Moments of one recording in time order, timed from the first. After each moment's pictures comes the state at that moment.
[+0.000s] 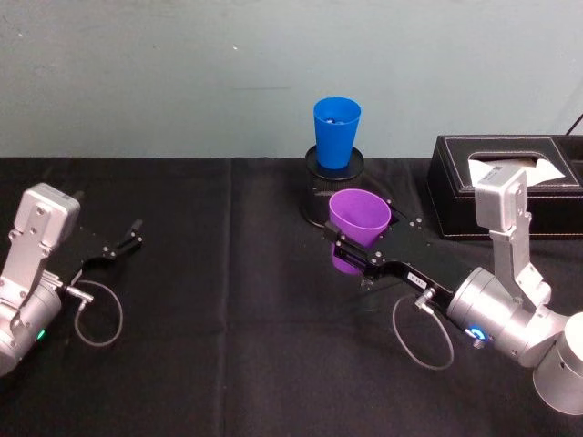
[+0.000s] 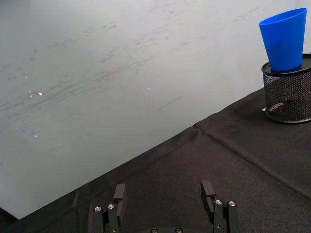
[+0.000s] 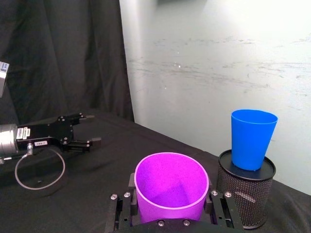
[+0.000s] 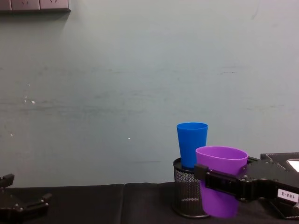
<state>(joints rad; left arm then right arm) -0.20 0.60 0.45 -1.41 -0.25 -0.12 0.03 0.17 0.41 -0.35 -1.53 0.40 -0.07 0.48</state>
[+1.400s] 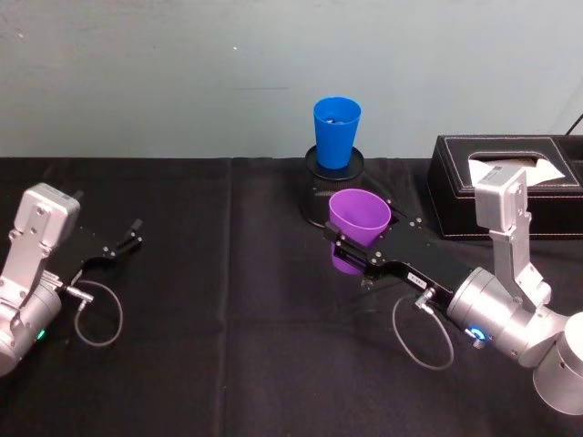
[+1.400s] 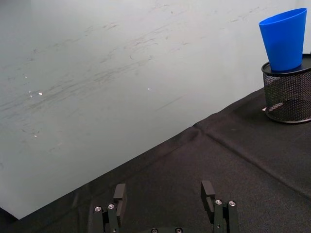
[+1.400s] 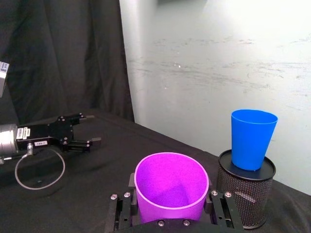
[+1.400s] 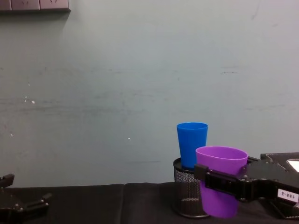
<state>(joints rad) -0.20 0.60 0.45 -1.41 -0.25 -0.12 0.03 0.17 0.41 -0.35 -1.53 0.40 -0.07 0.48</state>
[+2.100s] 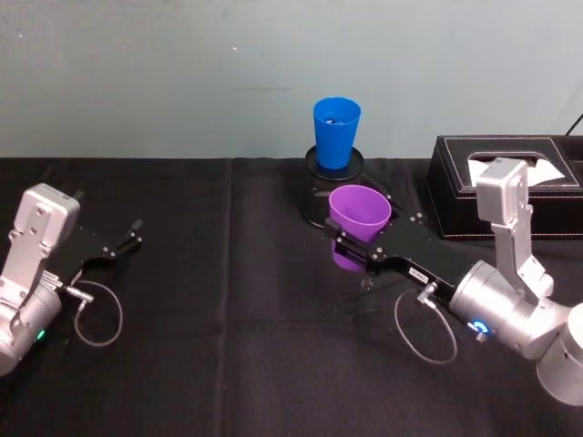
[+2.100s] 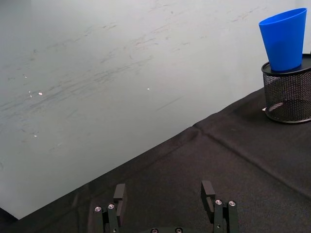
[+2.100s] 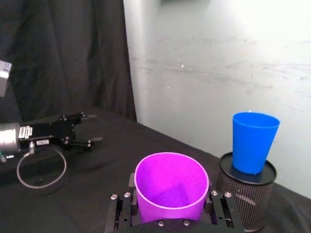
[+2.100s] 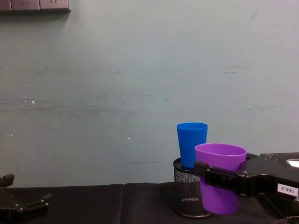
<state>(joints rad) -0.20 0.60 0.45 -1.41 -0.25 -0.12 0.03 0.20 0.42 -0.36 -1.52 0.41 -0.05 0.50</state>
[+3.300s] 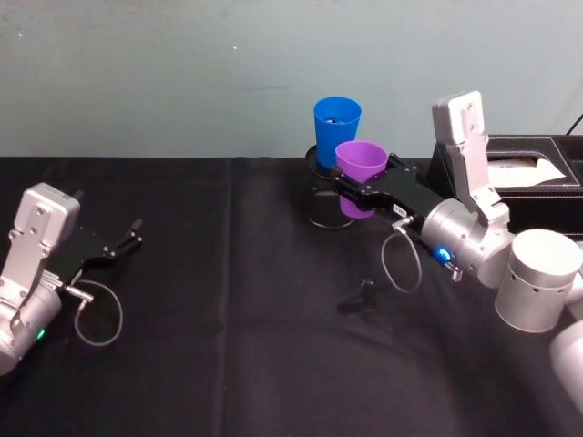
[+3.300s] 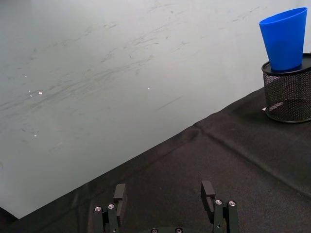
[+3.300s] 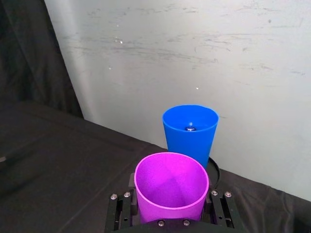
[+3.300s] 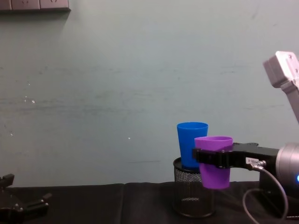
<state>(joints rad) -0.20 0.60 0.45 -1.41 -0.25 -0.12 0.03 0.43 0.29 -0.39 -1.30 0.35 0.13 0.30</state>
